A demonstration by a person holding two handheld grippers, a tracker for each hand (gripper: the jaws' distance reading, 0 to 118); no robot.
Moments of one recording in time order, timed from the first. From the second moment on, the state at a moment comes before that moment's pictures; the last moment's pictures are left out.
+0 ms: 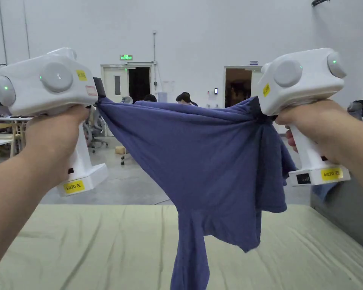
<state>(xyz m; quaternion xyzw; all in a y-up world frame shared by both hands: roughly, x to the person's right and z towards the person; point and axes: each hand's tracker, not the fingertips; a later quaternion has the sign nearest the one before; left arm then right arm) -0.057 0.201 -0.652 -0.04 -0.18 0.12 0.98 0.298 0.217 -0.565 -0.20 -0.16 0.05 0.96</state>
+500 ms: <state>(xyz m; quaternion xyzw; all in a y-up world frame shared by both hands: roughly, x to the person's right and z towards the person) -0.037 -0.159 -0.707 -0.32 -0.17 0.06 0.93 0.306 -0.156 -0.616 -0.45 -0.16 0.03 0.88</state>
